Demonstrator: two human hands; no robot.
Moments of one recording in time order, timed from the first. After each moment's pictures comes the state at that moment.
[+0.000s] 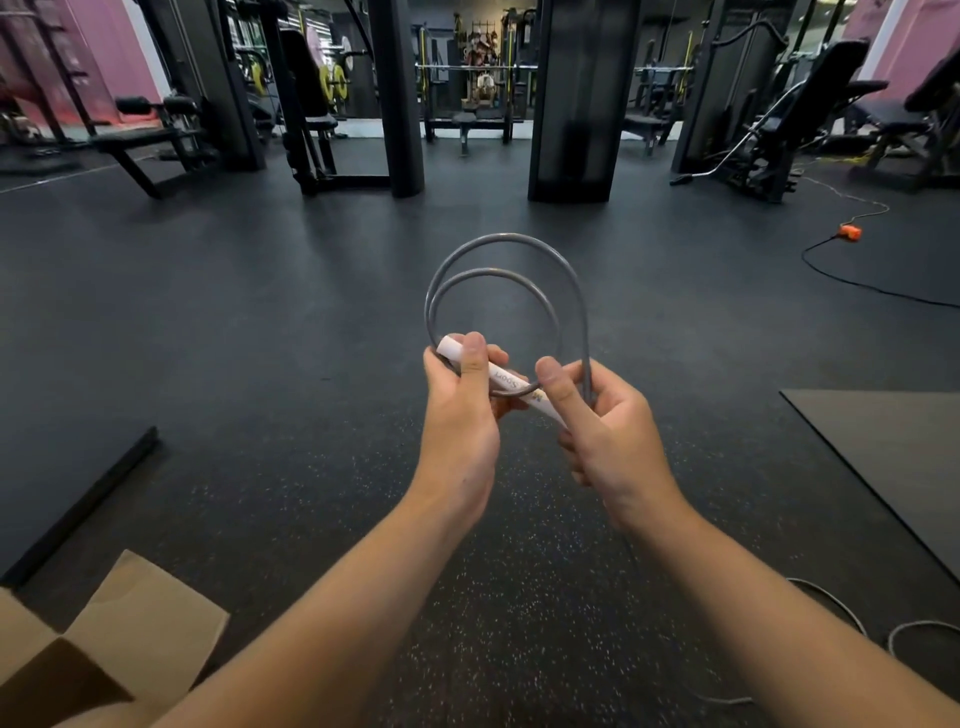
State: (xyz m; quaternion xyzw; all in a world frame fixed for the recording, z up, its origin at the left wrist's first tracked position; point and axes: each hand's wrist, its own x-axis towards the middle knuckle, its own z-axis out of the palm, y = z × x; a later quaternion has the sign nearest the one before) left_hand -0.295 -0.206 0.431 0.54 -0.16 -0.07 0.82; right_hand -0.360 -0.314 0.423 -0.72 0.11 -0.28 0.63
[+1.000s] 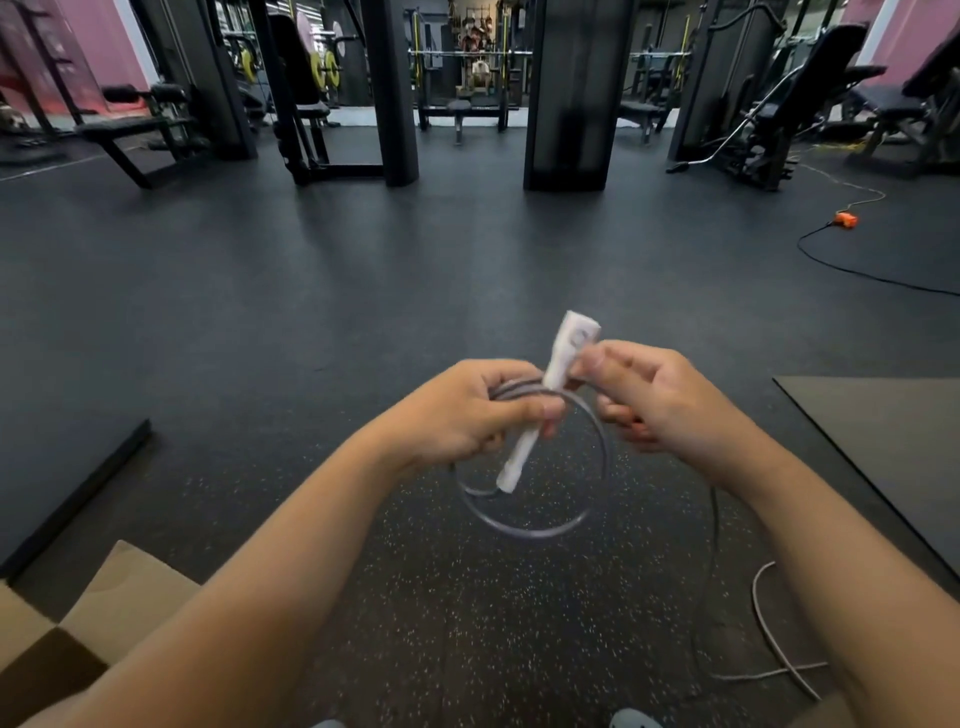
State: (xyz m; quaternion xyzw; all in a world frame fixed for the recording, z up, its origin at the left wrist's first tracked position) left_hand -0.267 -0.181 0.446 0.71 -0.44 -0.27 0.48; right_hand -0.385 -0.370 0.450 -0.80 0.03 -0.12 0.59
